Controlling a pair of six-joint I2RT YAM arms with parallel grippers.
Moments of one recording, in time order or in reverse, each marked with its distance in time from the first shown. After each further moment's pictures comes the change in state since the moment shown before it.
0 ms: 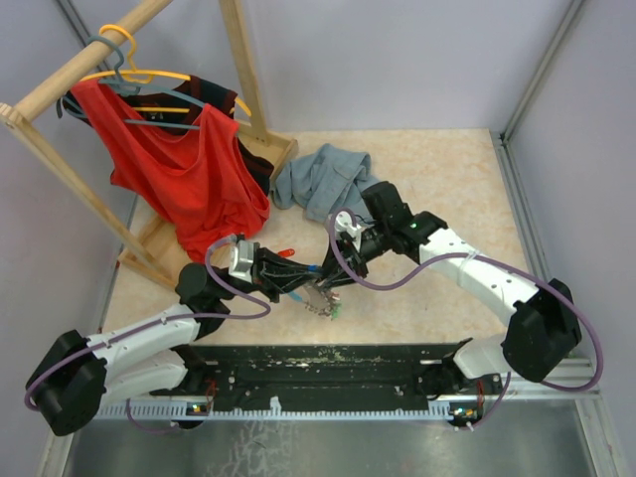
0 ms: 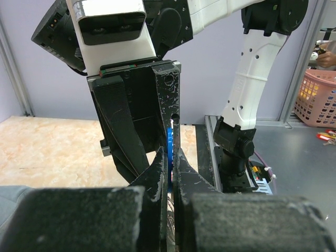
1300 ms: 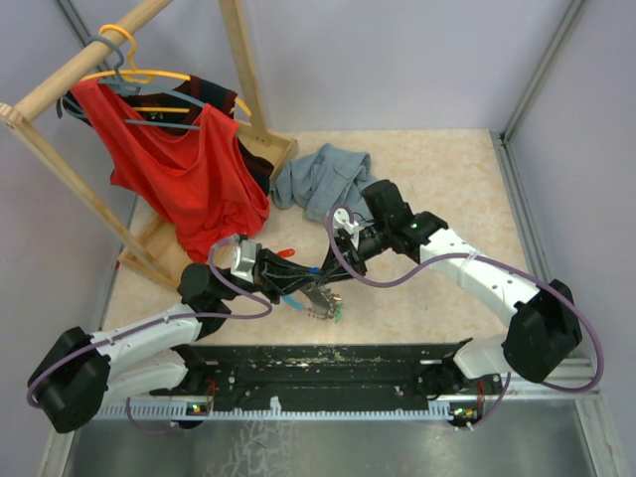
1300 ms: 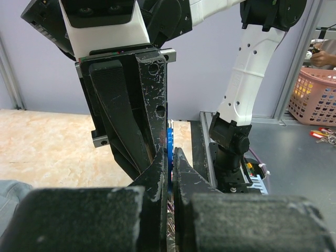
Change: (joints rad) left arm 0.000 0.021 -0.012 0.020 0.015 -0.025; right arm 0.000 -0.004 0.000 0.041 0.029 0.066
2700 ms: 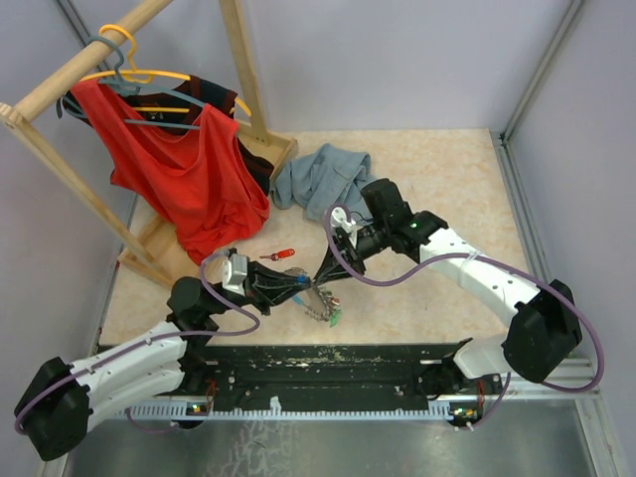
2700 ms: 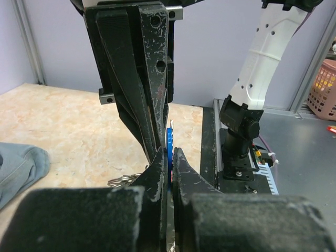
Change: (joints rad) left arm 0.000 -0.216 -0.119 -0.186 -0.072 0.060; right arm -0.001 0.000 0.011 -0.001 0.020 0.021
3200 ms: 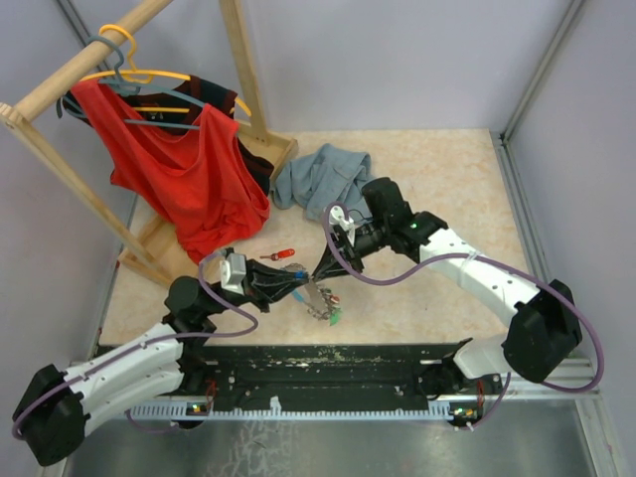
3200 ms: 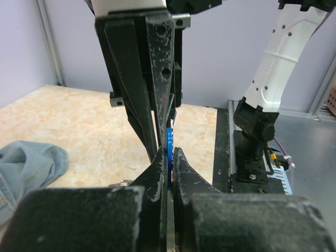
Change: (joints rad) left arm 0.000 -0.053 0.010 -0.086 -0.063 0.050; right arm 0.000 0.000 -0.003 0.053 0.041 0.050
